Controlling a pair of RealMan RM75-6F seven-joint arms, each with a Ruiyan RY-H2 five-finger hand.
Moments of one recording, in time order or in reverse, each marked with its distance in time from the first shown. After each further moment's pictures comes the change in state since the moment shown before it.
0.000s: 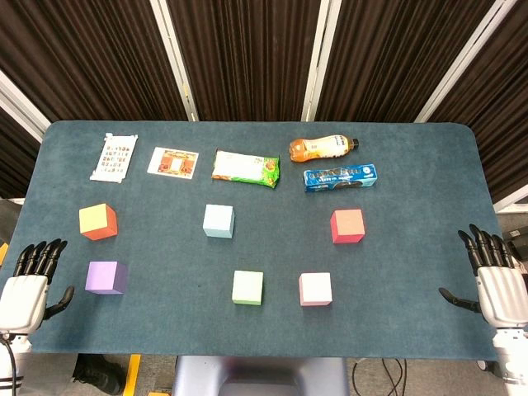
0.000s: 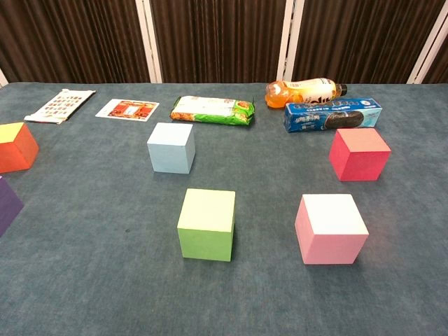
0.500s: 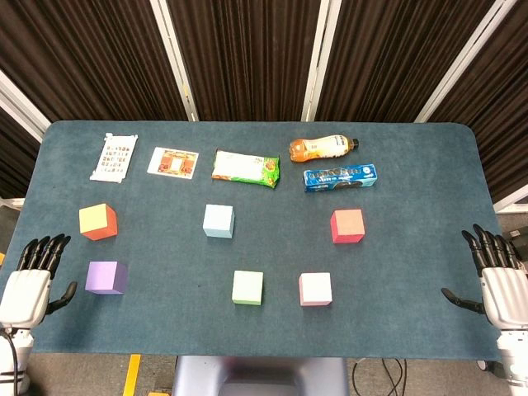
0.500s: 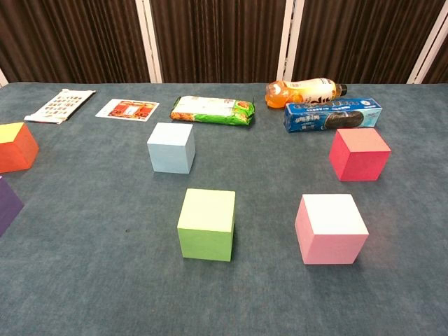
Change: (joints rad) left arm -0.034 0.012 -0.023 -0.006 -0.002 -0.031 -0.029; right arm -0.008 0.019 -0.002 0.003 -0.017 0.019 0.043
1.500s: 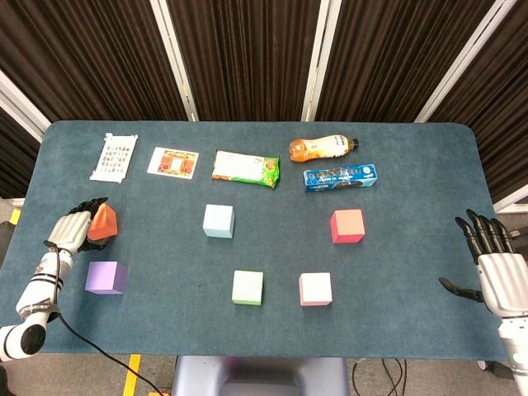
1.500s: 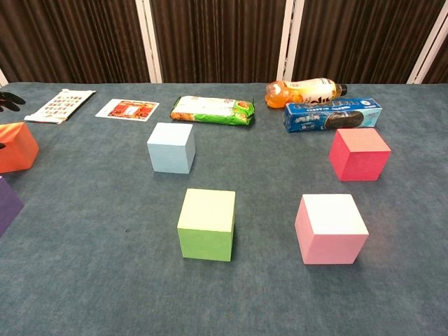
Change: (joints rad) left arm -0.409 -0.064 -0.147 0.248 -0.484 -0.711 -0.062; right arm 0.052 0.091 0.023 -0.084 -0.015 -0.037 -0.035
